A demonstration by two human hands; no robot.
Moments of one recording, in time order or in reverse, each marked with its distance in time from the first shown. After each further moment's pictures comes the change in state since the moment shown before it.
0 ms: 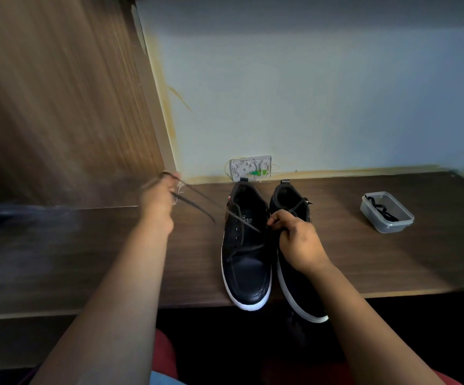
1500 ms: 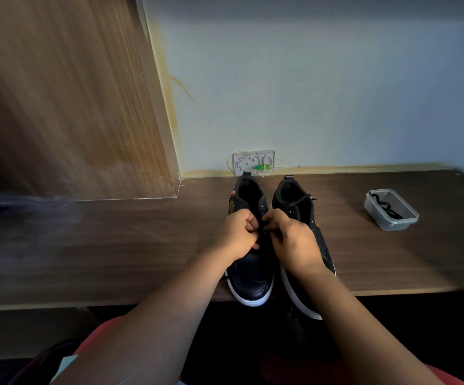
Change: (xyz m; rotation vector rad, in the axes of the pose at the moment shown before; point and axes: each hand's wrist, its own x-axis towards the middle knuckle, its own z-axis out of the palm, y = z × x) left_hand -0.060 -0.078 0.057 0.689 -0.629 0.129; right_hand -0.007 -0.005 0.017 -0.128 0.022 -0.108
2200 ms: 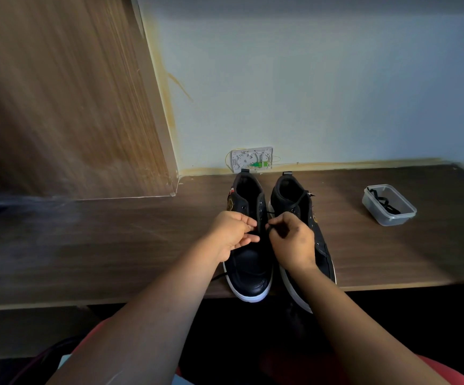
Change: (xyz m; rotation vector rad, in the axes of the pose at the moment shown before) left_hand 0.000 0.007 -0.006 -0.442 -0.019 -0.342; right_hand -0.009 -0.002 0.018 0.317 0.216 0.386
